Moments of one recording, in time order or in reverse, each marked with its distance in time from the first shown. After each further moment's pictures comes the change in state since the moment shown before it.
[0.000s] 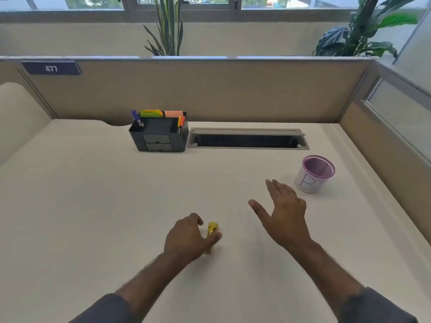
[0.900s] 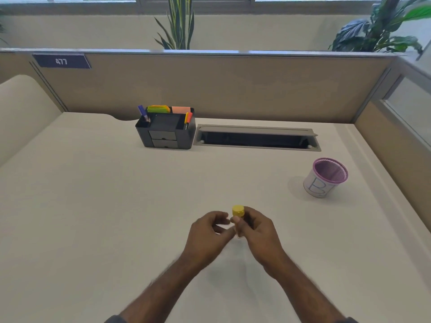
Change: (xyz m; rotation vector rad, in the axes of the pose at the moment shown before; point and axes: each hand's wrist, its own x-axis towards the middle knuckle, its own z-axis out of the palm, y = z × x) left_hand -0.035 0.053 -0.018 -0.702 -0.015 0.066; right_hand -0.024 -0.039 0.031 1.080 -0.284 0.179
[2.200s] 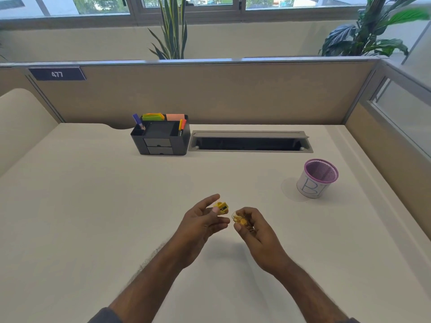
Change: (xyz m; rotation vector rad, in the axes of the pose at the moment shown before) left_hand 0.022 0.014 -0.014 -0.748 -0.163 -0.154; right_hand -0.002 0.015 -0.023 -0.193 -0.094 -0.205
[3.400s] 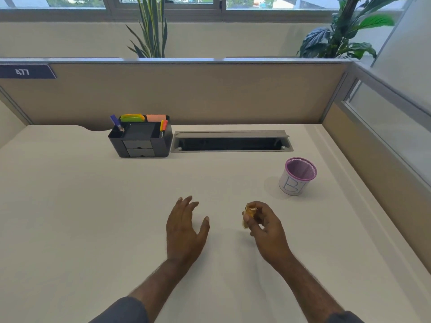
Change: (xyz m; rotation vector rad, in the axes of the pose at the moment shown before) left_hand 0.048 -0.073 -0.025 1.213 0.432 0.711; right_hand 0.000 0.011 -0.036 0.036 0.334 0.123
